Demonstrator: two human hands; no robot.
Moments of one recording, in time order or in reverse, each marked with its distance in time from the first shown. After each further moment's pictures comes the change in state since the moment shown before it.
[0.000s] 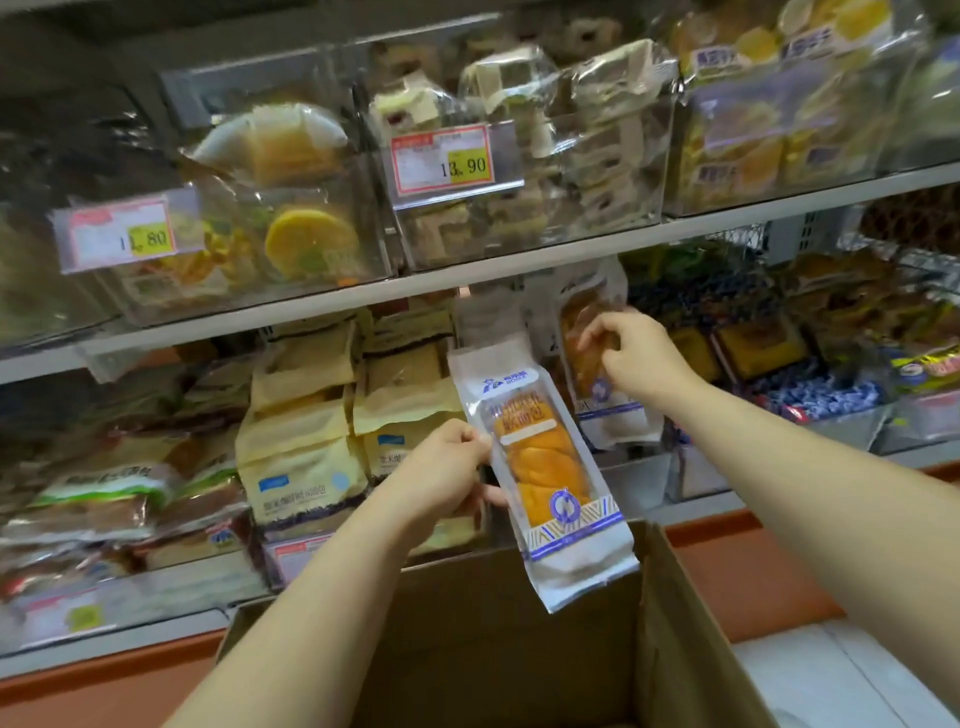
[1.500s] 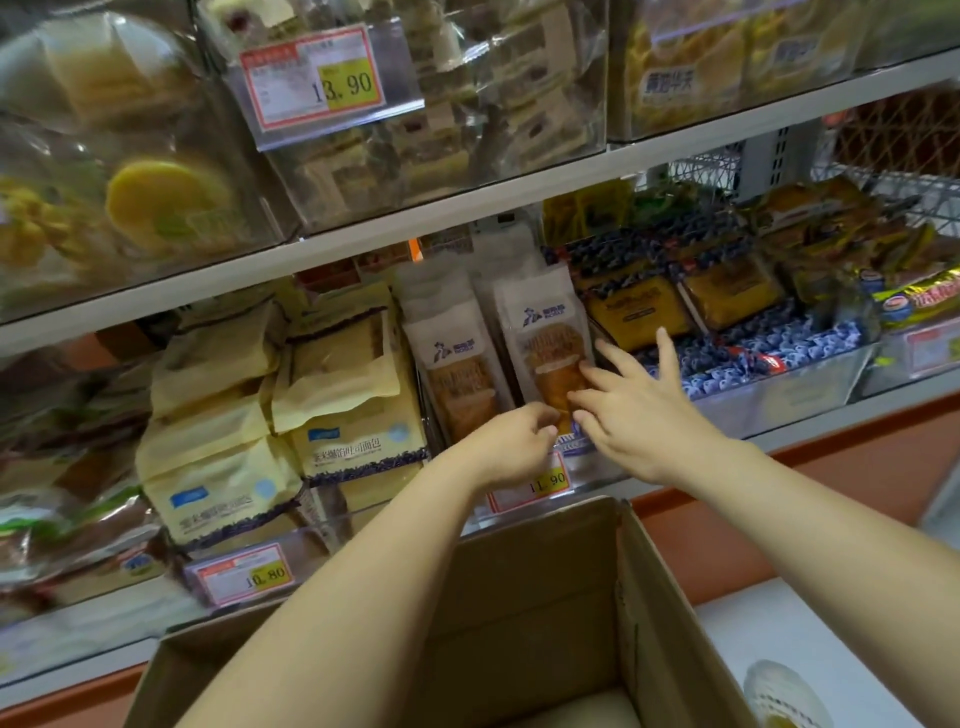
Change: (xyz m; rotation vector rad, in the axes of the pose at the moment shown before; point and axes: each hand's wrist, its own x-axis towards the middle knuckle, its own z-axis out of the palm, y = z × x) left_hand 0.092 -0.011 0.083 0.784 -0.255 0.251; right_hand -0.065 0.050 0.009 -0.803 -0.347 -0.114
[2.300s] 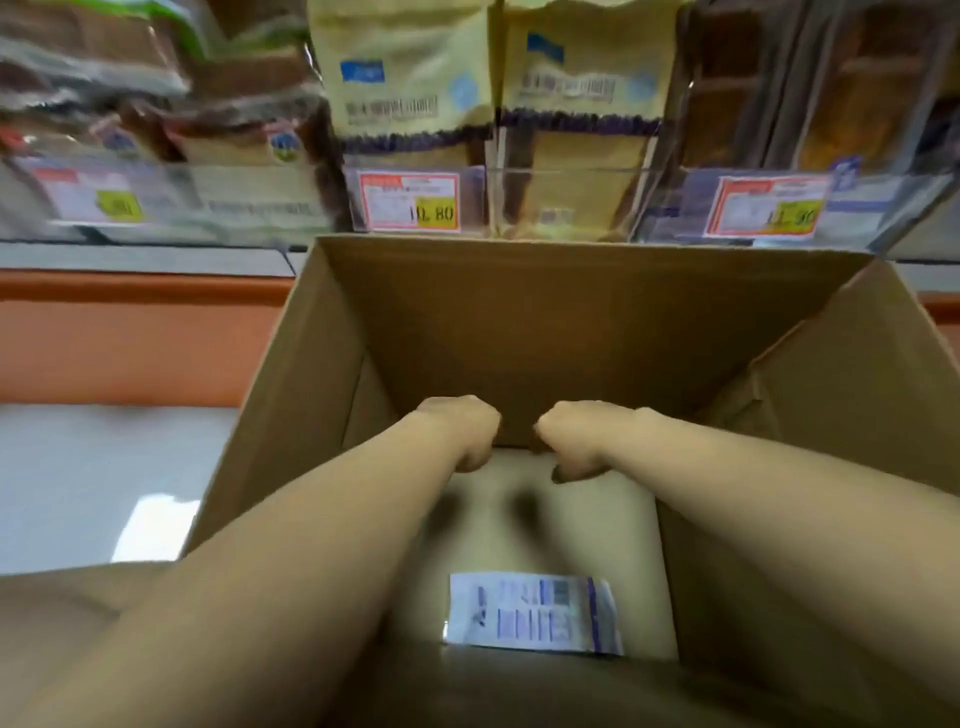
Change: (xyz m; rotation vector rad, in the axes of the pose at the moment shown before) left_hand -0.161 -0.198 0.132 0.476 -0.455 -0.243; right_hand -0.074 -0.212 0.134 -0.009 -0.934 -0.533
